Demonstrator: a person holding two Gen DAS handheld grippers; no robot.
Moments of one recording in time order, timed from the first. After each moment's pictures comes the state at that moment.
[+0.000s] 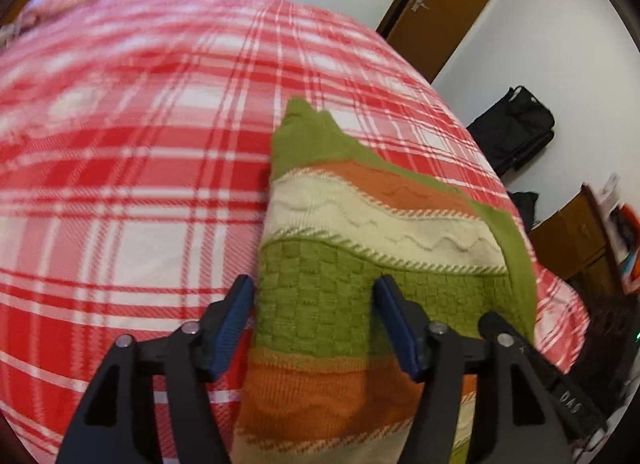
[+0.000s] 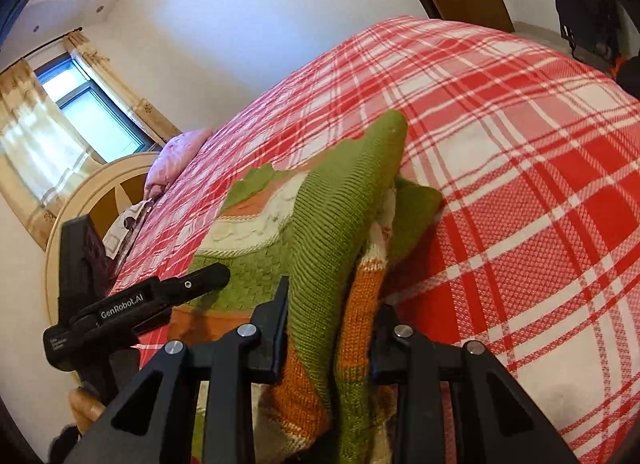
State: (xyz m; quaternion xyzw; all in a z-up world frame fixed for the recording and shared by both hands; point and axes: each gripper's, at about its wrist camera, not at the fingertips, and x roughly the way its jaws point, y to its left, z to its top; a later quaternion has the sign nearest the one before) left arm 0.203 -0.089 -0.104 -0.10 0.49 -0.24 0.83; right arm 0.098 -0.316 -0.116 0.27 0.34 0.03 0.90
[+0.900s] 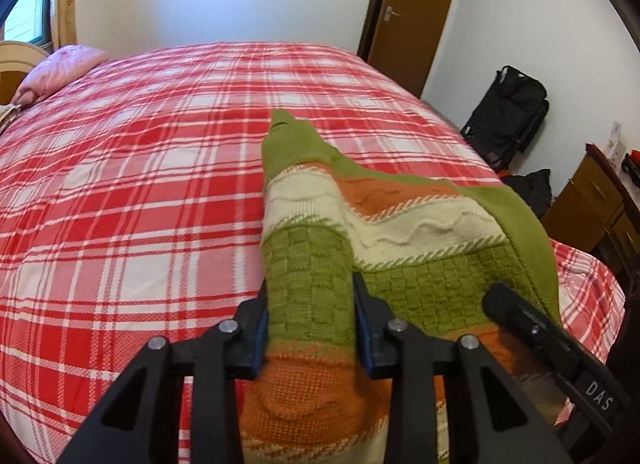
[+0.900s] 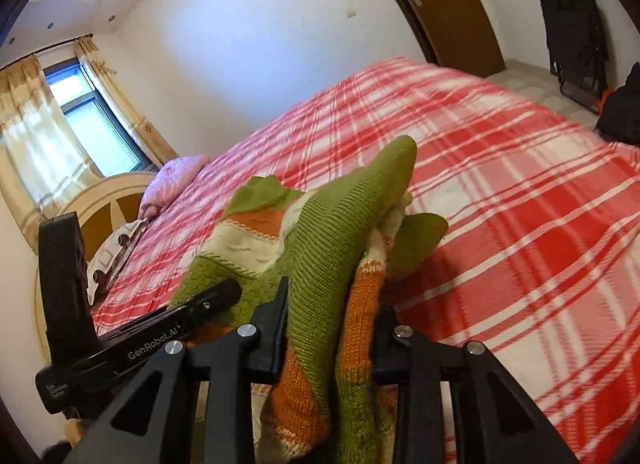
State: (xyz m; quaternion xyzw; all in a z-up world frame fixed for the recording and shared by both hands) left arm 0.151 -0.133 -0.063 0.00 0.40 -0.23 0.89; right arm 0.060 -0.308 -0.063 0.24 0.27 -0.01 0.93
